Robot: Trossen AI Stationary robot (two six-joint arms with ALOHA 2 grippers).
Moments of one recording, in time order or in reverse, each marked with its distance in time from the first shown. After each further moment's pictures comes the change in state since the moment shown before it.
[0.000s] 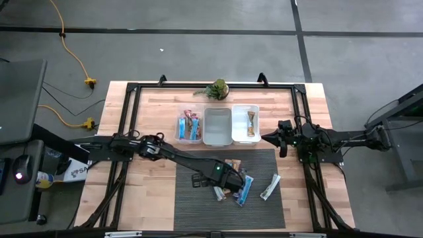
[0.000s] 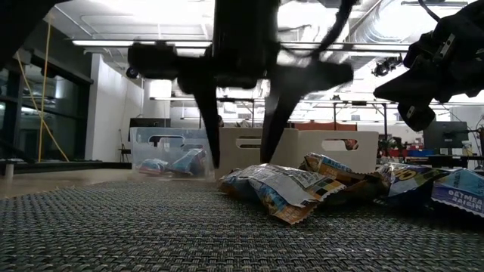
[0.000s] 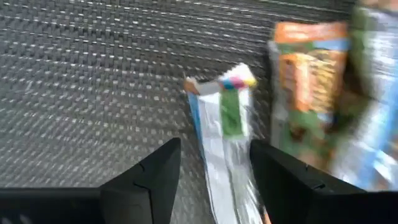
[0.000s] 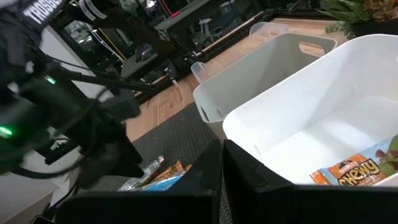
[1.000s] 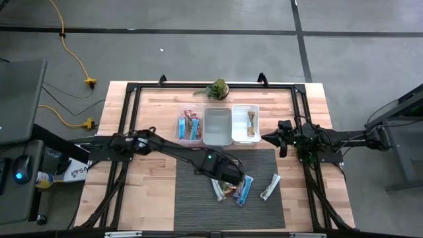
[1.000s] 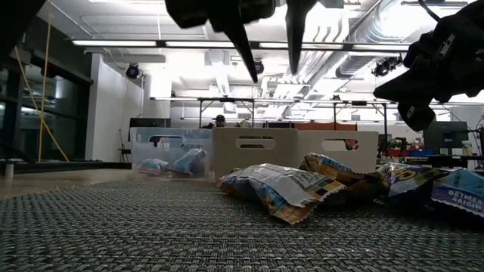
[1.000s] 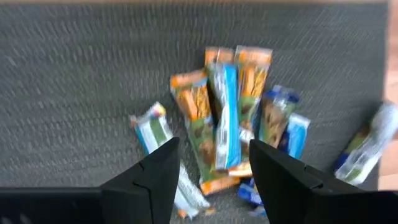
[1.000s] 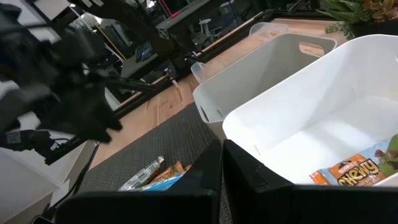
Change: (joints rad) left arm 0.016 -0.119 0.128 -0.046 -0.184 0.232; right arm 0.000 0.000 0.000 0.000 0.000 0.000
